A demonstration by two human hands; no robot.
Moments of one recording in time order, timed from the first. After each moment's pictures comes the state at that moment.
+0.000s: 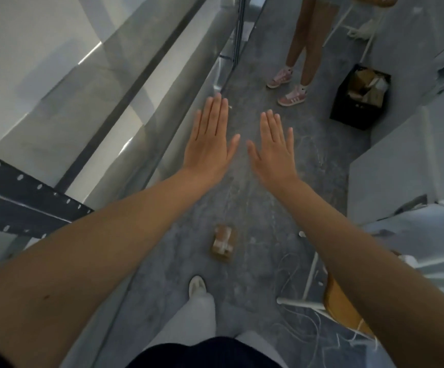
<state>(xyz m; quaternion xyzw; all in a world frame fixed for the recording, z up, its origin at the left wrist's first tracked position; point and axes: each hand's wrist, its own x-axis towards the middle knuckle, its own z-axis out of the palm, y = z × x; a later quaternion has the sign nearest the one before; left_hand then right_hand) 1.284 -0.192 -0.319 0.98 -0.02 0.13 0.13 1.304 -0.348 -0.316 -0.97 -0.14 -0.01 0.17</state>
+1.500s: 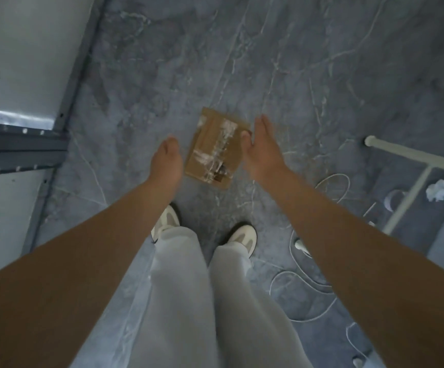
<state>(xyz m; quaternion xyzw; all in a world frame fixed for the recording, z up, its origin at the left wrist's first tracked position) 1.225 -0.228 -0.966 0.66 0.51 -0.23 0.49 1.291 -0.388 -0.968 -0.89 0.04 0.38 0.26</state>
